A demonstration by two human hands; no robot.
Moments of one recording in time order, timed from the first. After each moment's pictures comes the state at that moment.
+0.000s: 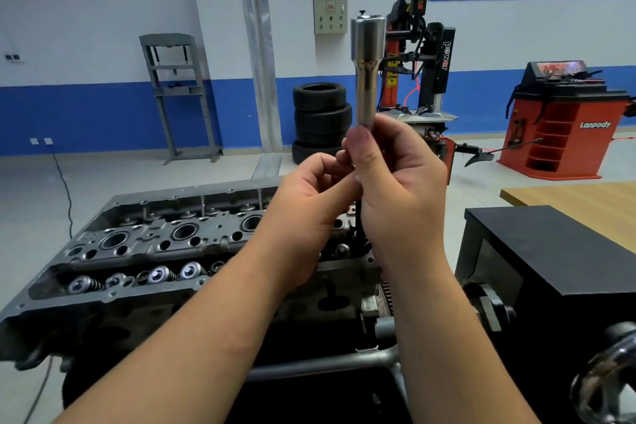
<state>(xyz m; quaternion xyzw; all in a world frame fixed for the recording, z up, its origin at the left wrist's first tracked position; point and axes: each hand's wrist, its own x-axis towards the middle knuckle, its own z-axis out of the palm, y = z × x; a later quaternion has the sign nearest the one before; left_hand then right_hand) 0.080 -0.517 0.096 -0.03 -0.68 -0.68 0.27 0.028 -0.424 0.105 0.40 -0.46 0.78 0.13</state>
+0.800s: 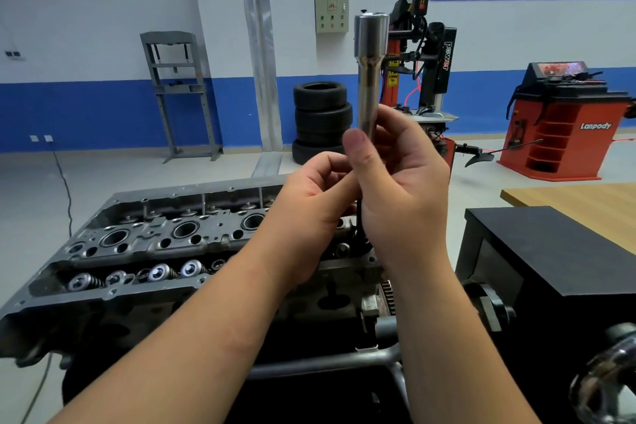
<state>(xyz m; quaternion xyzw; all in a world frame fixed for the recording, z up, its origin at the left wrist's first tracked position) 0.081 -0.516 0.097 -0.04 -0.69 -0.68 0.25 0.031 -0.422 0.107 0.41 -0.46 0.78 0.14</state>
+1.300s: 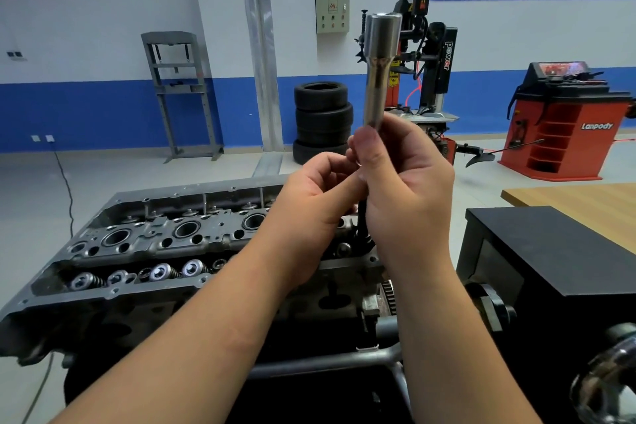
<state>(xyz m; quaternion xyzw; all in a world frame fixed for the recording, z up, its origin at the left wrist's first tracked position) 0.082 -0.514 0.099 -0.02 -0.70 -0.67 0.25 0.026 -0.422 0.104 0.40 -0.46 0.78 0.15</state>
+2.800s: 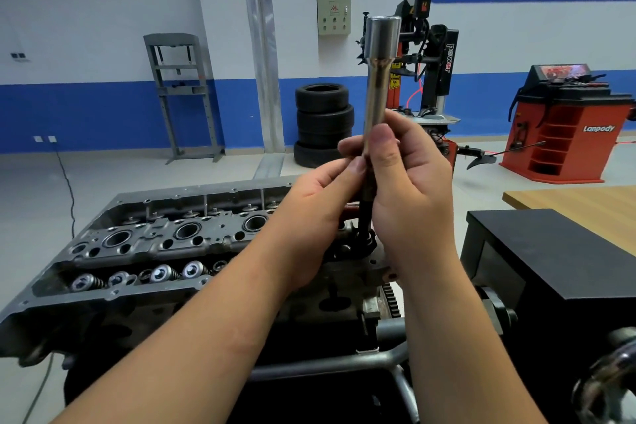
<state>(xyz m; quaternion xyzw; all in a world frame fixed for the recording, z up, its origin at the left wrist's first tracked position) 0.077 -0.516 0.096 -0.05 -0.70 -0.68 0.22 0.021 -0.419 0.106 0.41 -0.47 0.77 0.11</state>
